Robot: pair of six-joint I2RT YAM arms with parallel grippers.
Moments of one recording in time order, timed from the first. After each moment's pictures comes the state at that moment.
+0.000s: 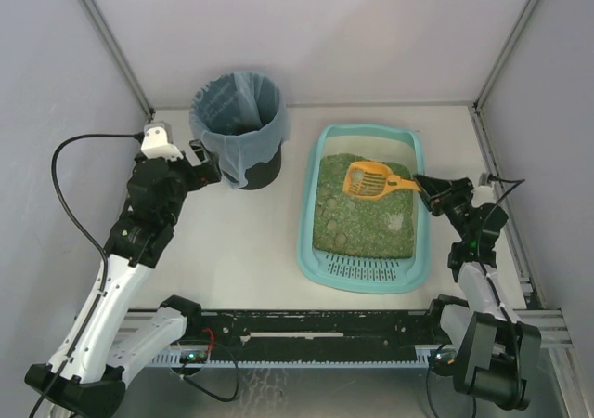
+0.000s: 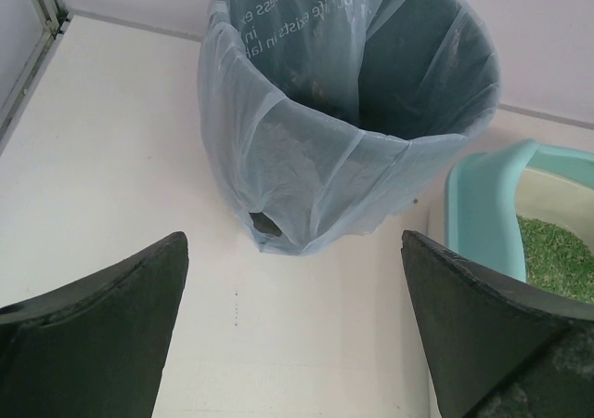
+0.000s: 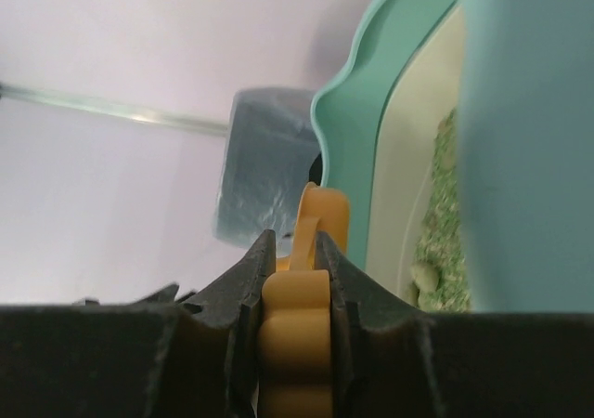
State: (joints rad) left arm -0.34 0.82 1.00 -0.38 -0.32 -0.33; right arm -0.30 0.93 0.26 0.70 -0.67 1.38
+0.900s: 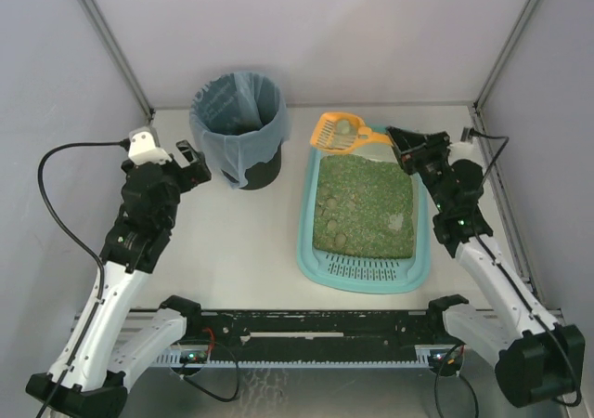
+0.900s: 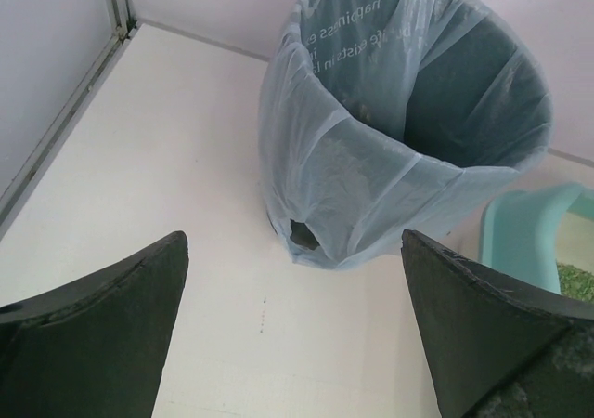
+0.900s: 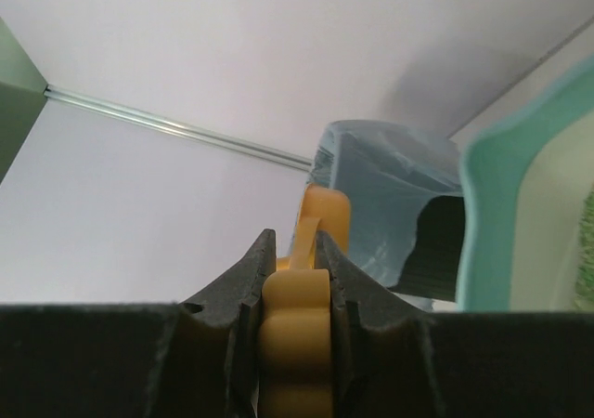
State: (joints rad) left arm -0.31 0.77 0.99 -0.39 -0.42 -0.34; right arm 0.18 0.90 0.66 0.35 -0.16 1.32
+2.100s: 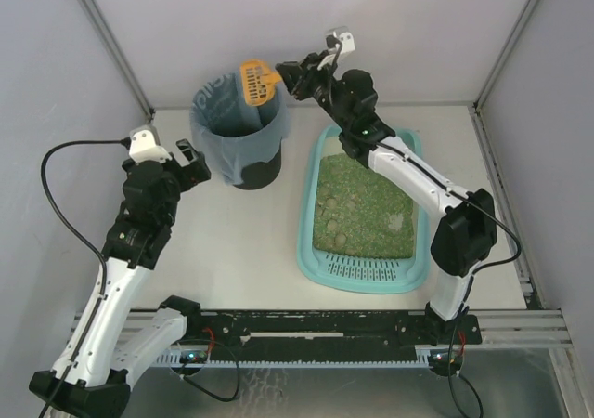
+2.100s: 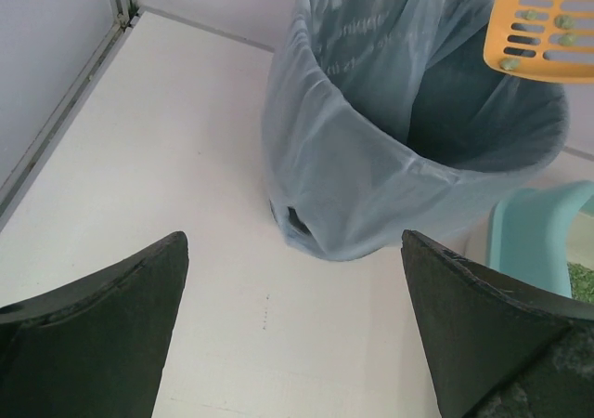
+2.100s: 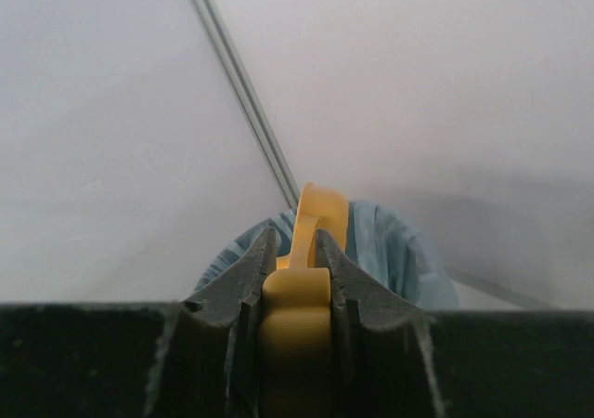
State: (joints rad) left arm -0.28 0.79 0.98 -0.39 -0.40 -0.36; right arm 0.60 1.81 1.70 0.35 -0.08 0.42
